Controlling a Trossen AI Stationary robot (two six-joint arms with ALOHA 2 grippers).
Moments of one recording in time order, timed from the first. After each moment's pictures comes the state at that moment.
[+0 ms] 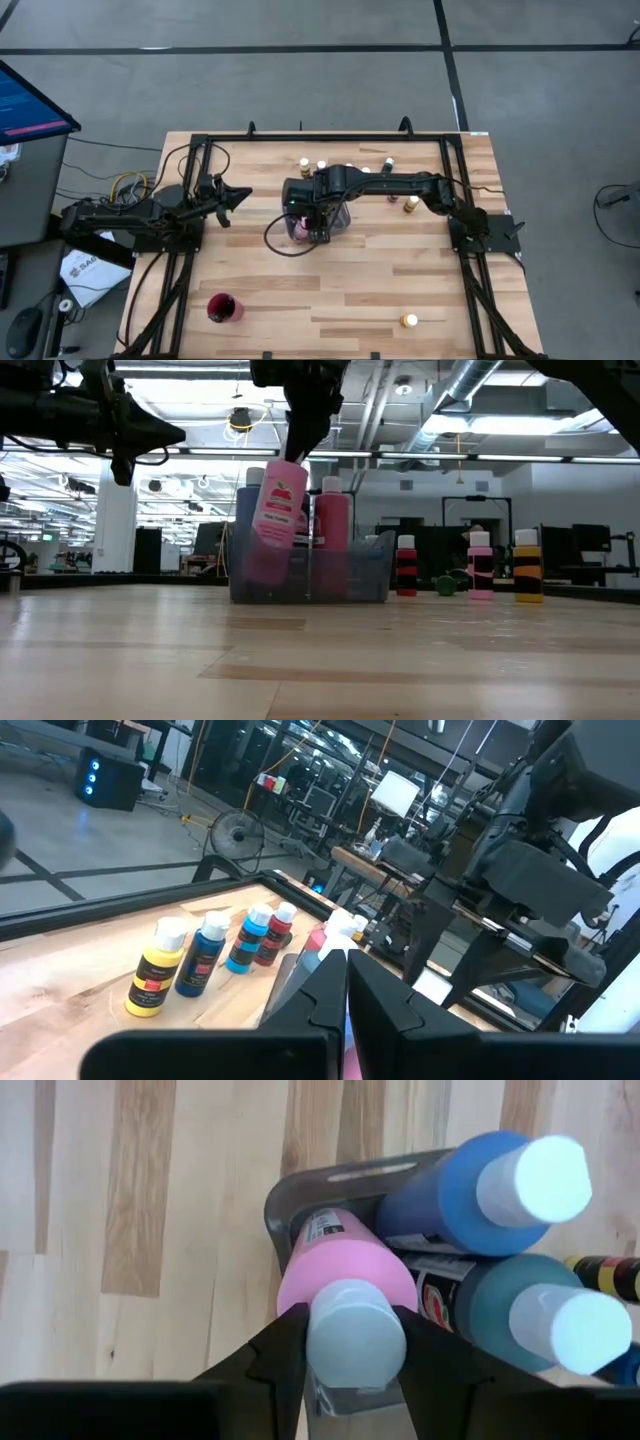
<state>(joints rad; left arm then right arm) 0.05 0.22 0.10 0.16 -0.31 -0.45 0.02 2.25 2.32 -1.29 0.02 -0.10</state>
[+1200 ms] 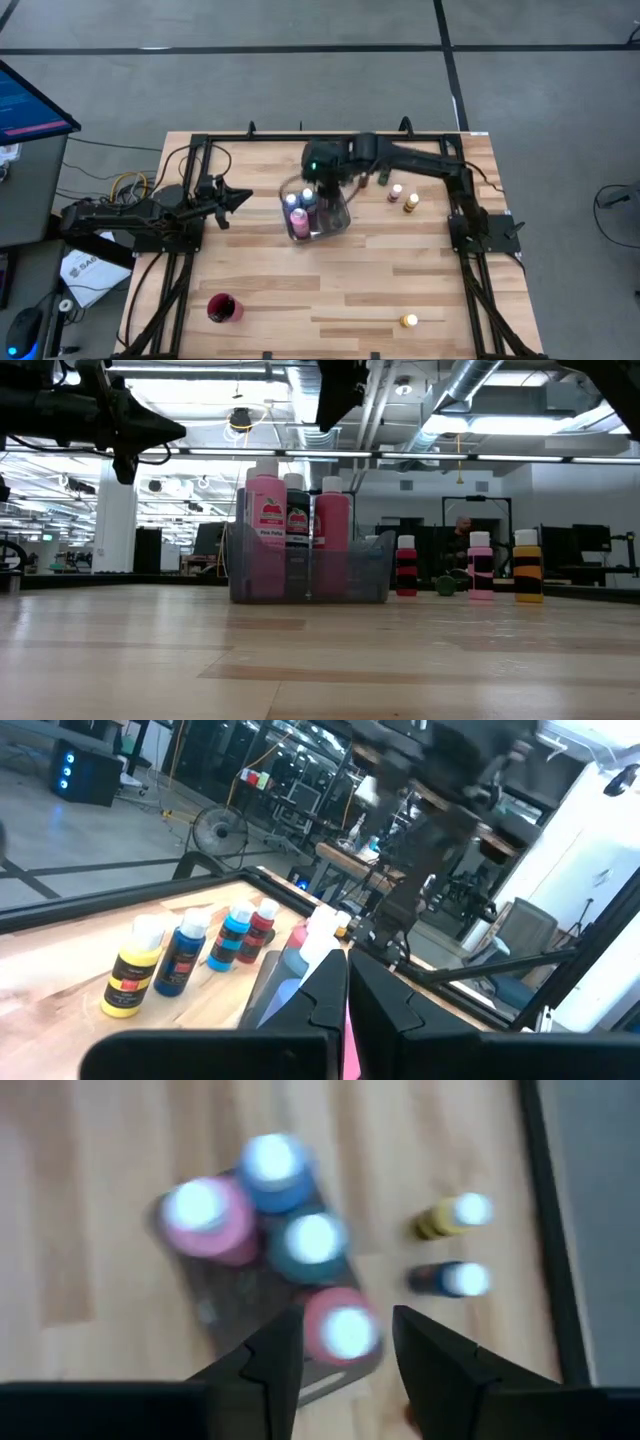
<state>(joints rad) 0.05 0.23 0.10 0.18 -0.26 -0.45 -0.09 2.09 2.32 -1.36 0.13 -0.03</state>
